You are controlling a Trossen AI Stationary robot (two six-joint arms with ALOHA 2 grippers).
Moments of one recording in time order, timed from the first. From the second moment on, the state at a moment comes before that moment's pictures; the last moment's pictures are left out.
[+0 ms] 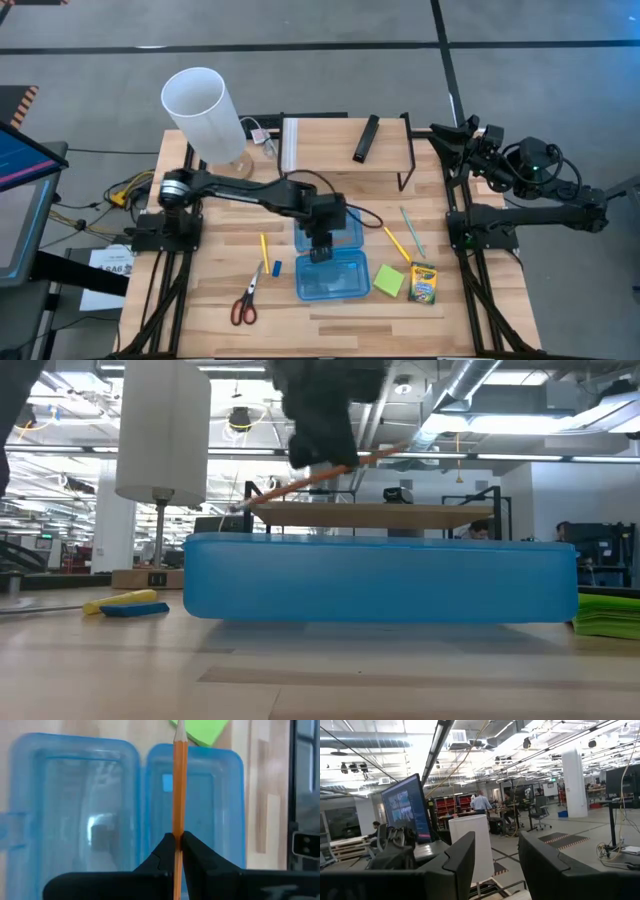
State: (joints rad) left arm -0.05 1.95 1.68 -0.83 0.24 -0.23; right arm -0.16 0.52 0.79 0.07 0.26 0.08
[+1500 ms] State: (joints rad) left arm -0.01 1.62 1.72 -0.68 0.08 -0.13; right arm -0.16 0.52 0.79 0.07 0.35 0.27
